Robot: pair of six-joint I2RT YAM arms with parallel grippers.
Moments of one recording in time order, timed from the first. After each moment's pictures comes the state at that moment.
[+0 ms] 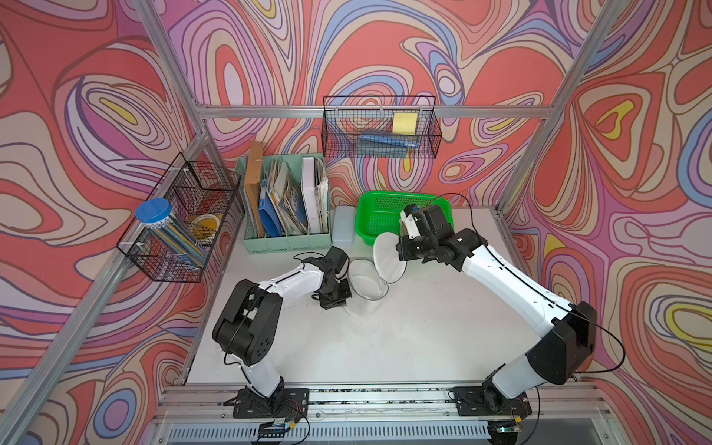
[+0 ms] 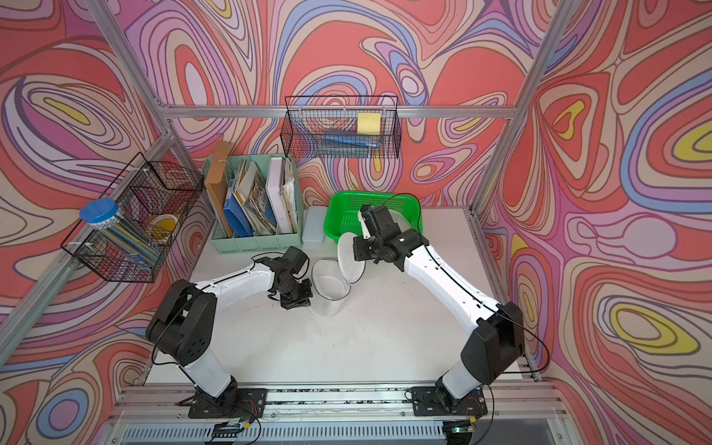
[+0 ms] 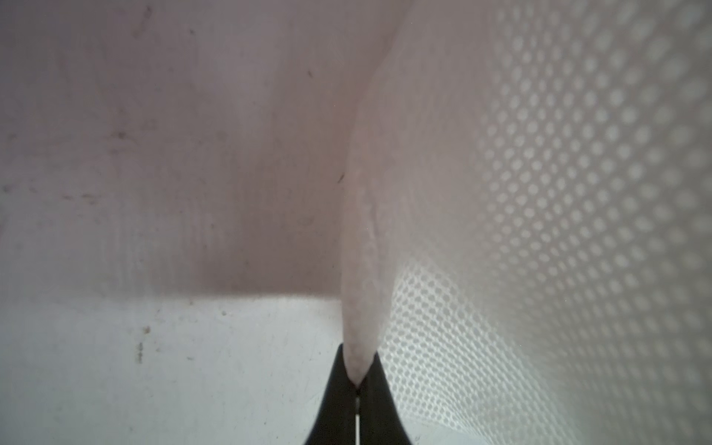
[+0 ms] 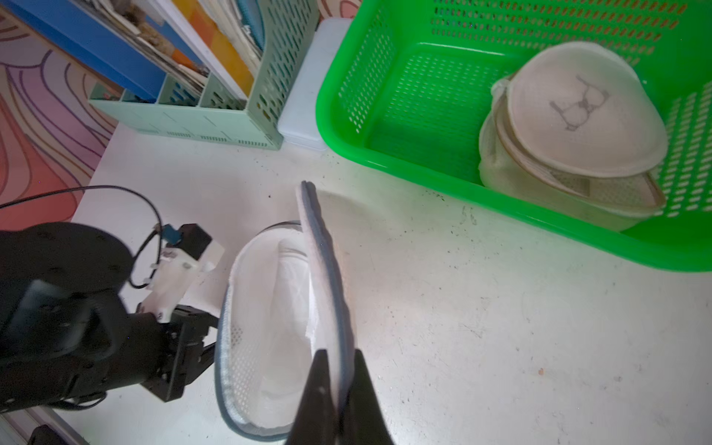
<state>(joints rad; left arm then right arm) -0.48 1.74 1.09 -0.71 0.22 -0.74 0.59 1.57 1.53 -0.74 -0.01 0.31</state>
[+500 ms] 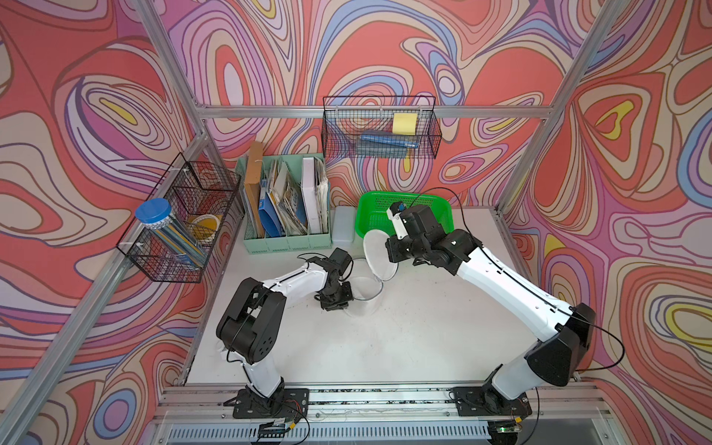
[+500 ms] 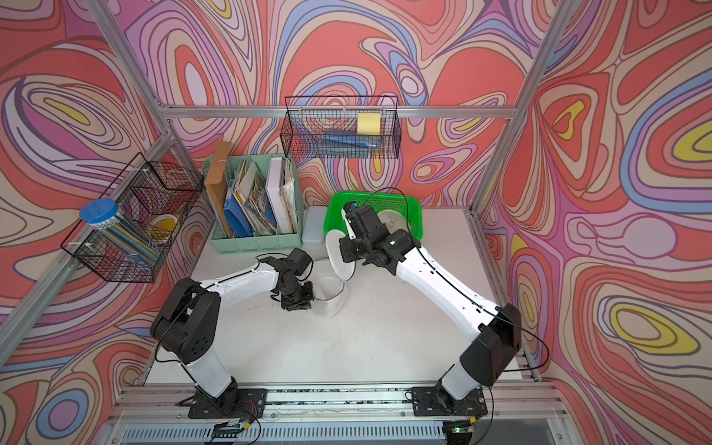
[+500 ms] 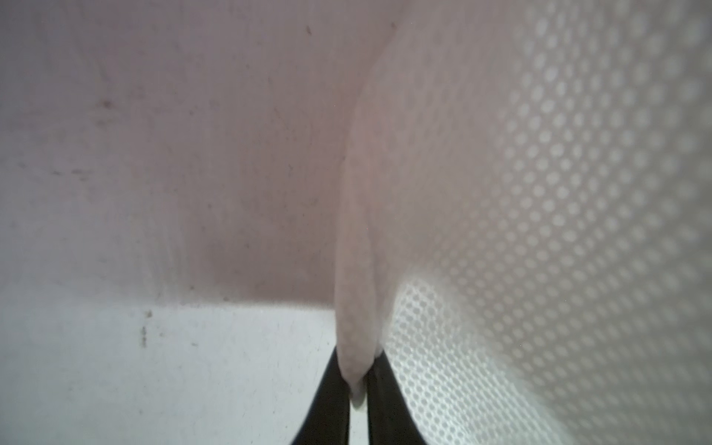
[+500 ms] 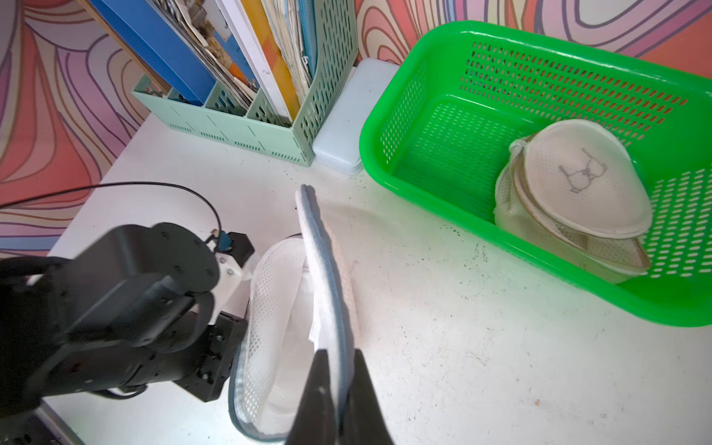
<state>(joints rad) -0.50 1.72 1.11 -0.79 0.19 -0.72 0.68 1.58 1.57 -0.74 0.09 0.25</state>
